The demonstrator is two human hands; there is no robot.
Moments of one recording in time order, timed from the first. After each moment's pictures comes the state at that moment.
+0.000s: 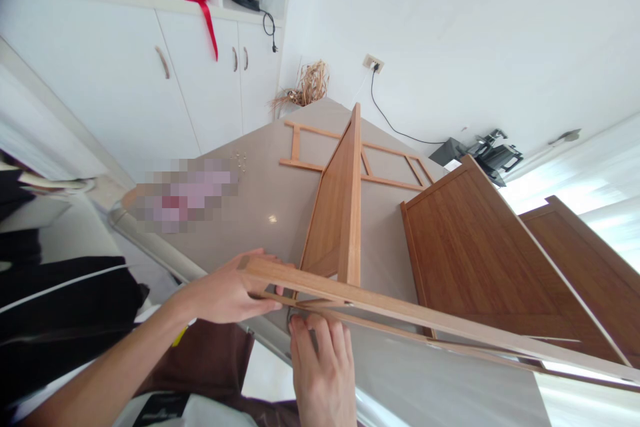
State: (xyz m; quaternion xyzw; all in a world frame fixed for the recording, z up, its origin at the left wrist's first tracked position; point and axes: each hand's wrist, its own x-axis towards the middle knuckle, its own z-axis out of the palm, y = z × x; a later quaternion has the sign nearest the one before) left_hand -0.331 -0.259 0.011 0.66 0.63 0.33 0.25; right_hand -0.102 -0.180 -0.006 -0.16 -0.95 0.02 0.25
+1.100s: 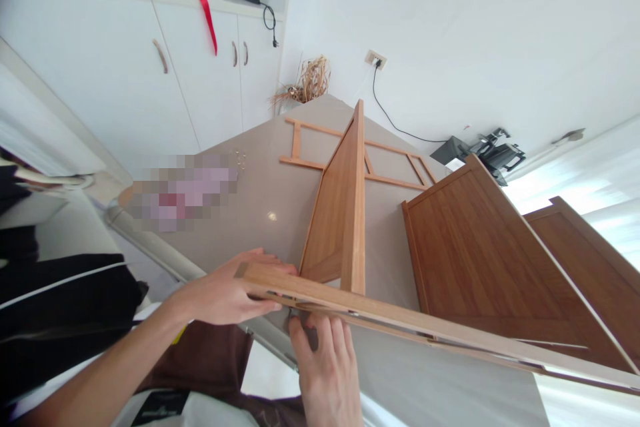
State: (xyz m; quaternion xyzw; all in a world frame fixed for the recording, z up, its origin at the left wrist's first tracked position) left_hand -0.333 -0.260 -0.002 0.68 0.62 0.32 0.22; right_hand -0.098 -0.171 0.000 -0.12 -0.97 -0.03 0.19
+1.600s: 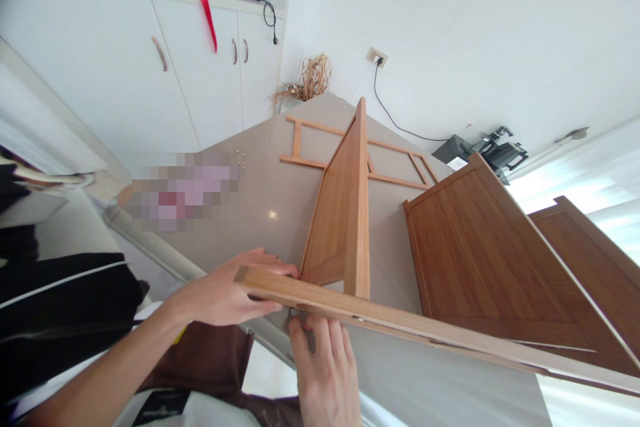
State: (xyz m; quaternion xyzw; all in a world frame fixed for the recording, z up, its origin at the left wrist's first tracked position) left_hand -0.334 -0.259 0.005 0.66 0.64 0.31 0.24; right_hand -0.102 -0.181 0.010 -0.15 -0.97 -0.04 0.18
